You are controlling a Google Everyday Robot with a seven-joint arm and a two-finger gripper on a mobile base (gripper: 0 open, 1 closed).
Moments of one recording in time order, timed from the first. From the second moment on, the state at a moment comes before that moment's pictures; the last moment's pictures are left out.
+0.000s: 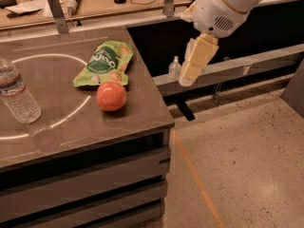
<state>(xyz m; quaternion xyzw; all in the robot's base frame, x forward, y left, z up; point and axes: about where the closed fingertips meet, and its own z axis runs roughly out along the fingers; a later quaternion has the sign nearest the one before) 0.548 -0.079 0.987 -0.67 0.69 0.03 0.27</state>
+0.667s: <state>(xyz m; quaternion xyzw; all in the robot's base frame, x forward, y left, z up) 0.599 0.067 0.989 -0.66 0.64 0.18 0.34</state>
